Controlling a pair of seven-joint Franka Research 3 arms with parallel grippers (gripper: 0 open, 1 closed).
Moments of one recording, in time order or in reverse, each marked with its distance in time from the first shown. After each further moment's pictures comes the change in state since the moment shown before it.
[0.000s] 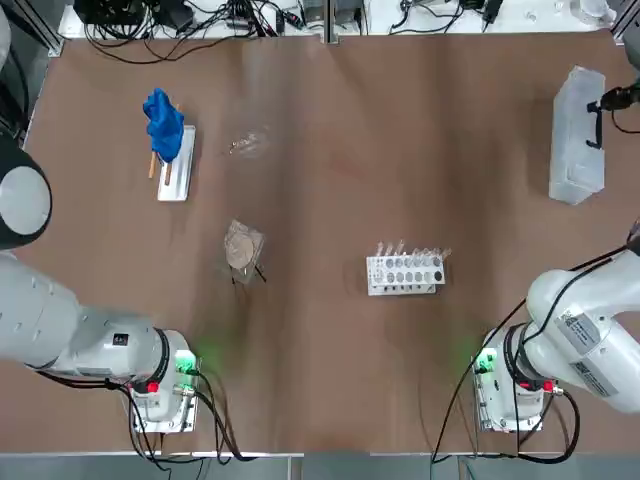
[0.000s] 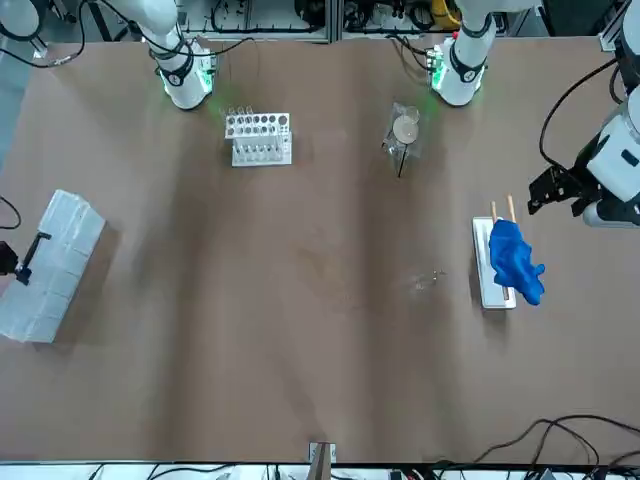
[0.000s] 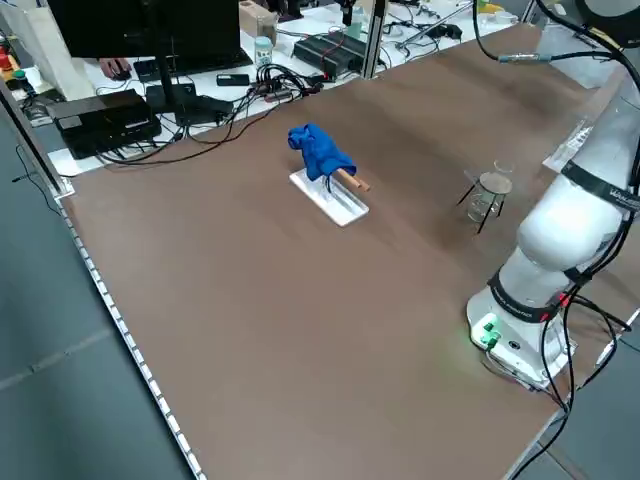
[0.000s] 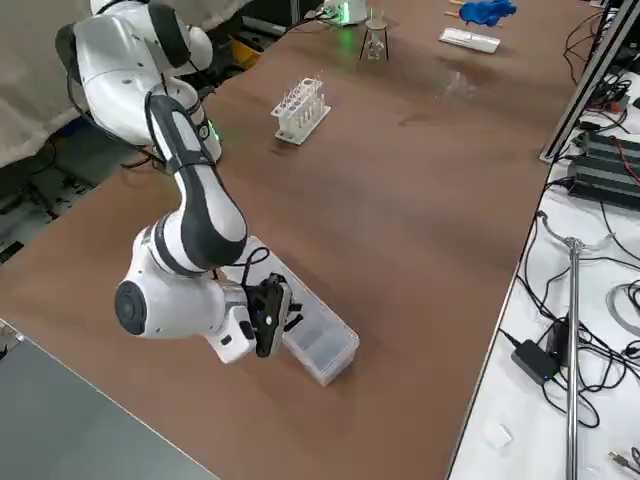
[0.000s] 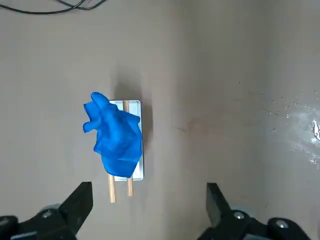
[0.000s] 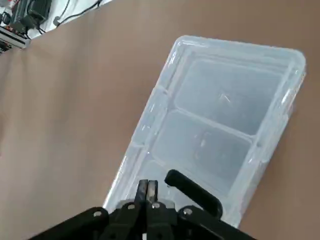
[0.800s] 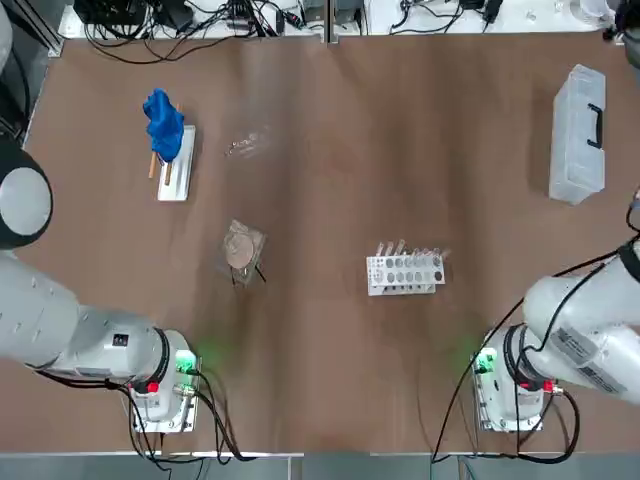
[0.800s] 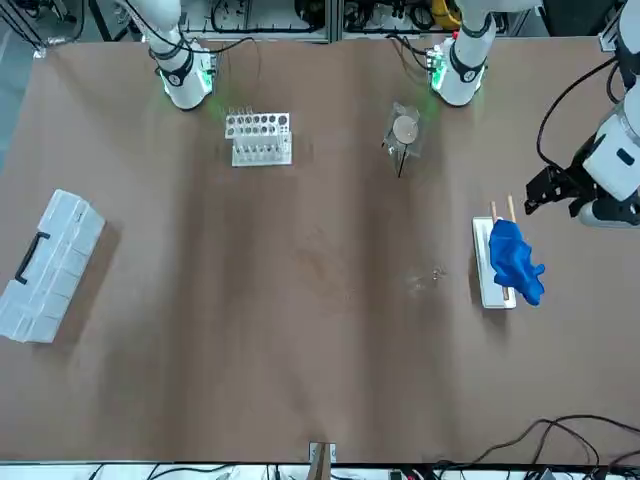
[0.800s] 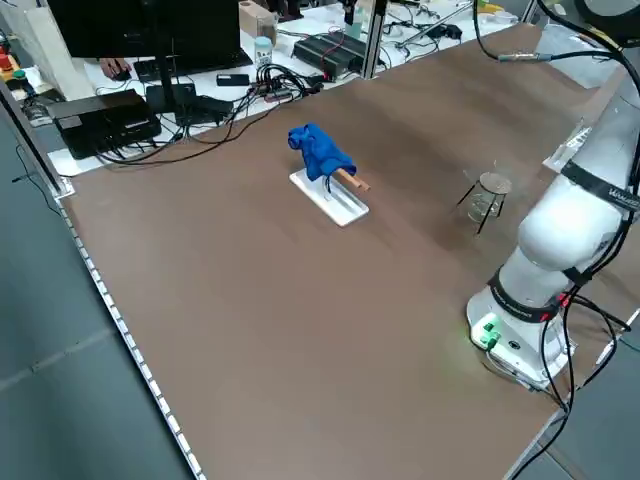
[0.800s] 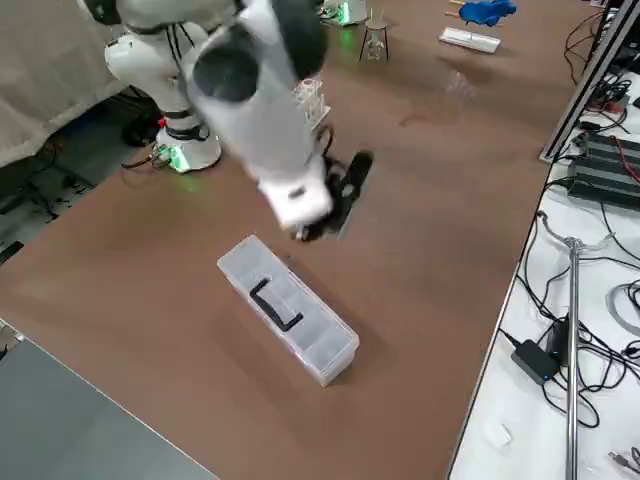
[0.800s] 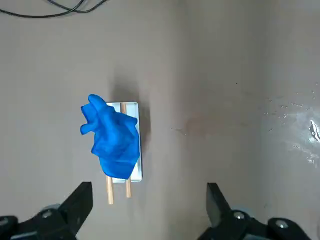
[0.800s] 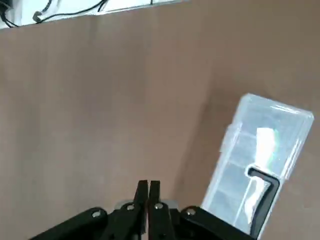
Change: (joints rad) left arm -0.009 0.001 -0.002 0.006 0.000 0.002 0.000; right arm 0.274 -0.346 0.014 0.060 -0.368 -0.152 0.596
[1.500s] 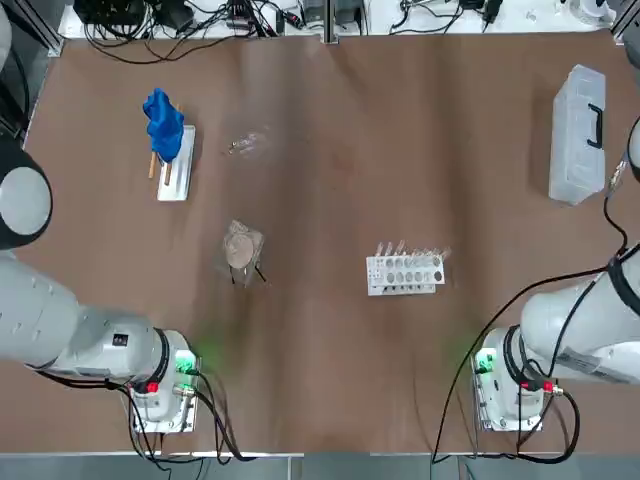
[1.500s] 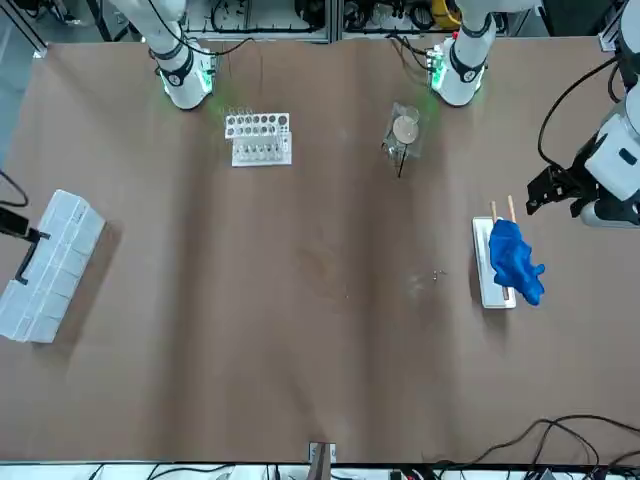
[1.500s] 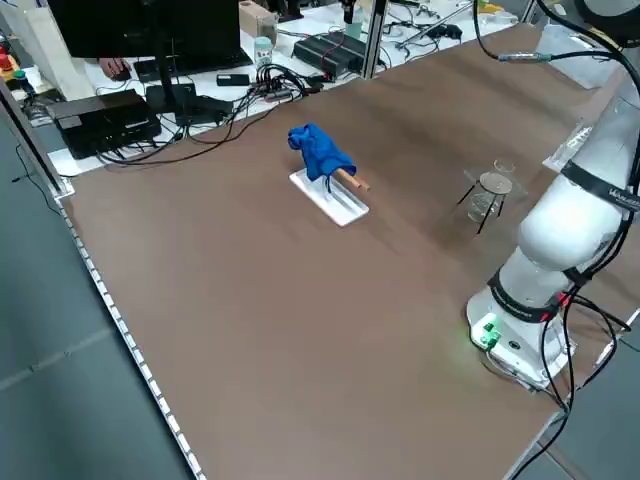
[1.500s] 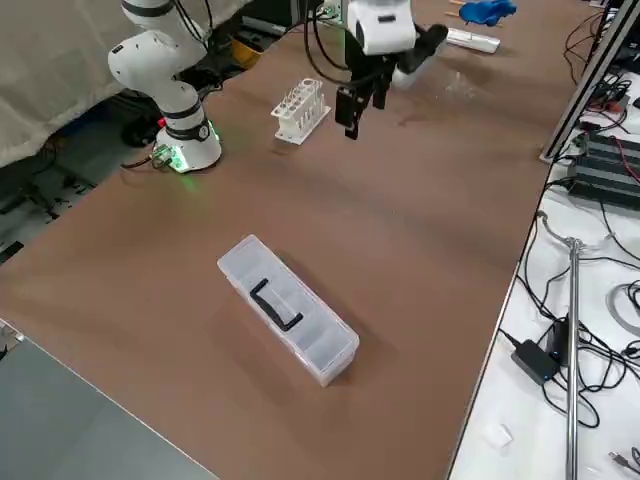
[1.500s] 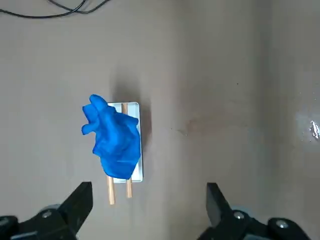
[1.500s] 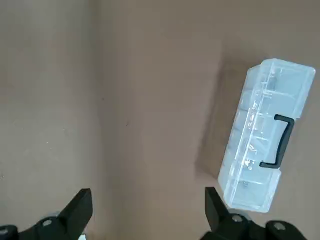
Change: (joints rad) left arm 0.002 0.000 0.001 0.002 0.001 0.000 0.000; right arm 0.349 -0.192 -0.076 -0.040 -0.215 -0.138 0.408
